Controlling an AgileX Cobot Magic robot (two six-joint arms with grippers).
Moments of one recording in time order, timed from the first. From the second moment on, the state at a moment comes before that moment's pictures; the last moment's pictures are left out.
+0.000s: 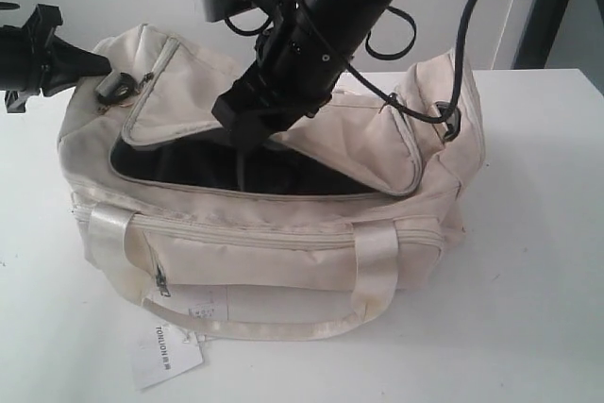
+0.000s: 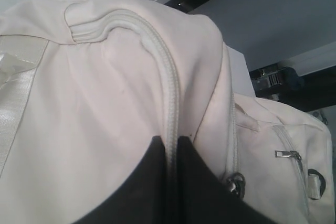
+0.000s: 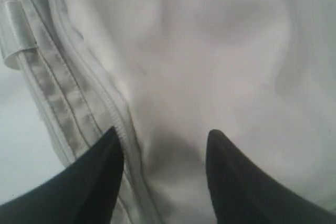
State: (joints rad) left arm 0.30 1.87 -1.28 -1.46 0.97 0.96; right arm 0.45 1.89 -1.74 0.36 1.09 -0.42
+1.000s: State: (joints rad) left arm 0.32 1.87 -1.28 -1.46 1.06 0.96; right arm 0.67 1.91 -1.74 0.72 0.58 -0.95
